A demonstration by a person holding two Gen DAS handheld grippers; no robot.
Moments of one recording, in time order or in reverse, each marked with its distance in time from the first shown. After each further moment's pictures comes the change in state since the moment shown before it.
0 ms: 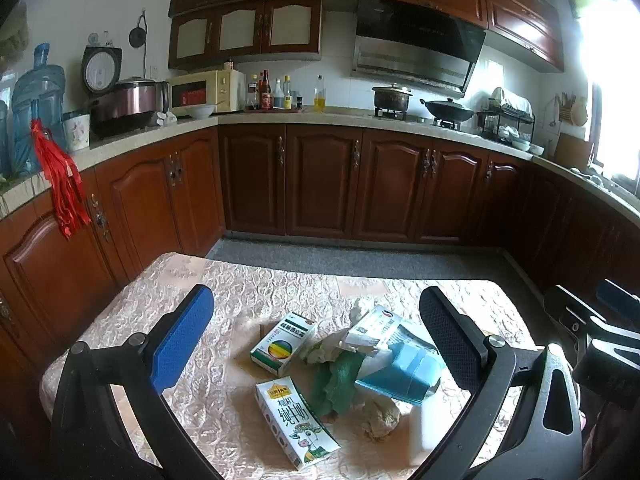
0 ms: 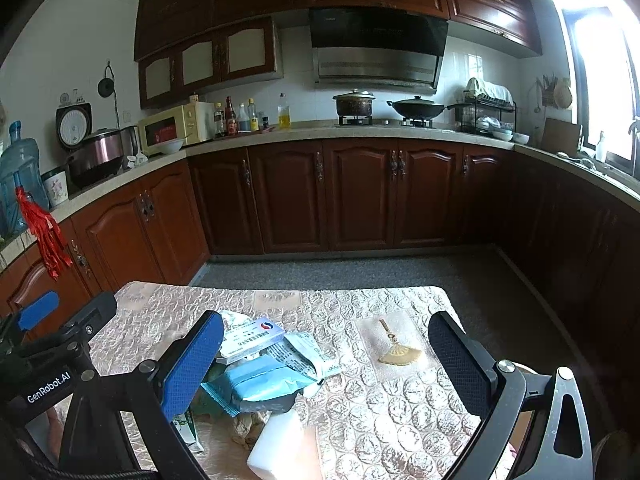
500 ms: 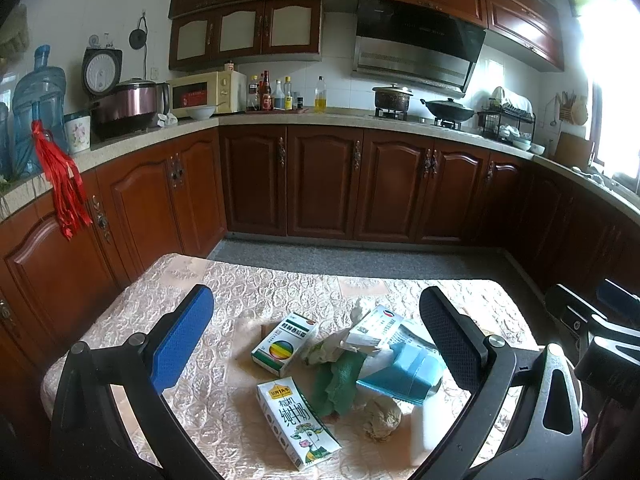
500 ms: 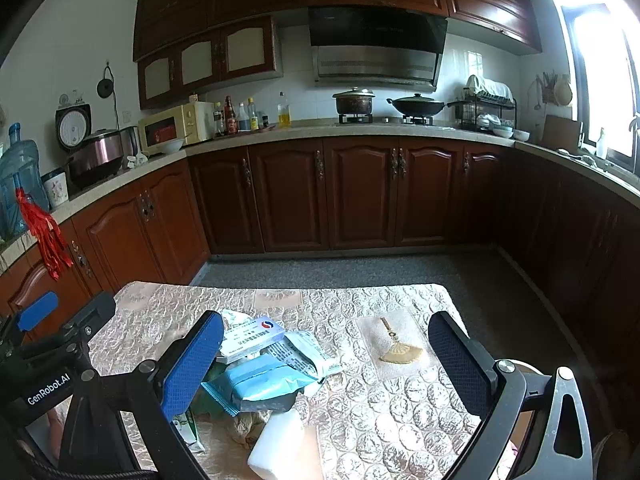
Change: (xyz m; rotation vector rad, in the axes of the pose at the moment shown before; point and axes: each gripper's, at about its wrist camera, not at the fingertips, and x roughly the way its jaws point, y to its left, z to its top) left arm 0.000 0.000 0.000 0.000 -0.002 0.002; right arm 0.000 -0.002 0.003 0.010 0.005 0.006
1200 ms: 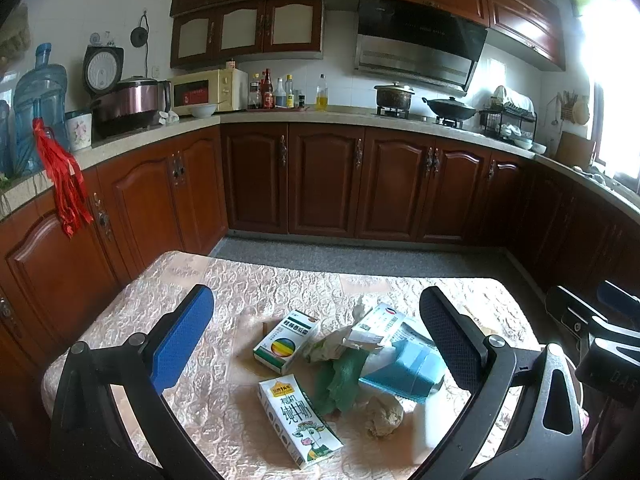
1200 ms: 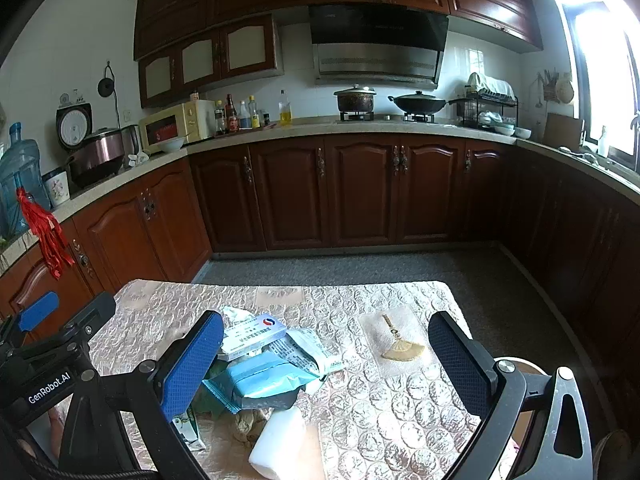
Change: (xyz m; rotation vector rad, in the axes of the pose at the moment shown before) left arm 0.001 0.002 -0.002 0.001 -0.005 -0.003; right arm 0.002 0.000 -0.002 0.001 0.013 0.007
